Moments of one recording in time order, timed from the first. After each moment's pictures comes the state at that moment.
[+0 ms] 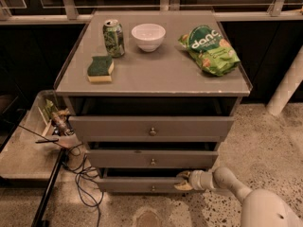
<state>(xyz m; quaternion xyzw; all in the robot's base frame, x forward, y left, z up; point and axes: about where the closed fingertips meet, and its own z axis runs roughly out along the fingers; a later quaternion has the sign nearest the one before) 0.619 -0.186 0.170 -0.52 0.73 0.19 0.40</state>
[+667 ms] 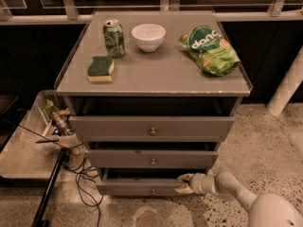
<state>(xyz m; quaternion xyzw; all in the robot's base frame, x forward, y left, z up) 0.601 -0.190 0.172 -0.52 0.73 0.19 0.41</state>
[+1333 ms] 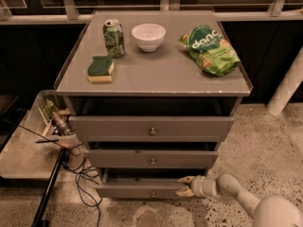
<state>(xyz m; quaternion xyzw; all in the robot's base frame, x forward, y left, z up) 0.588 -0.191 0.173 -0.52 0.73 0.19 0.41</state>
